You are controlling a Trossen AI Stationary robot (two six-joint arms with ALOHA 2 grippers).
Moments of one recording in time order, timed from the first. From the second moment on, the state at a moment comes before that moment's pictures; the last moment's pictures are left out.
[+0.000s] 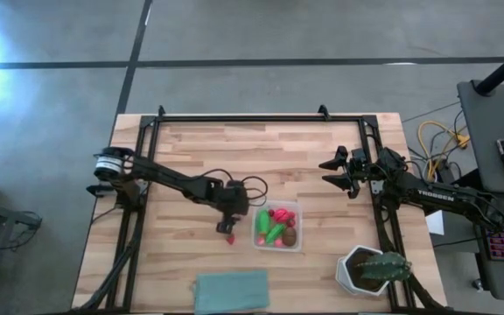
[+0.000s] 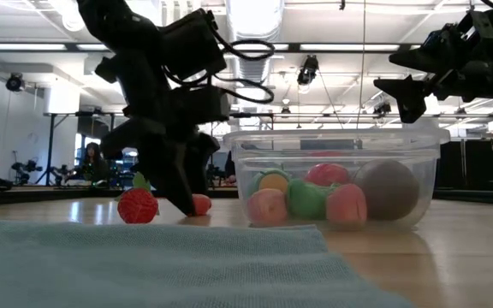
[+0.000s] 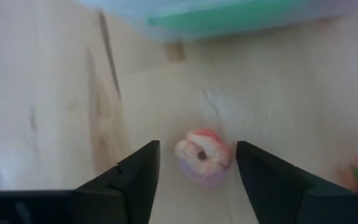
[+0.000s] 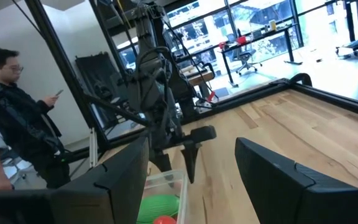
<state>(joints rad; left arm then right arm) -0.08 1.75 0.94 -0.22 0.01 0.16 -0.51 0.49 0.01 0.58 -0.55 0.39</state>
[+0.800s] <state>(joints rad) -0.08 1.53 1.14 -0.33 -0.01 0.12 -0.51 0.49 0.01 0.58 -0.55 0.39</state>
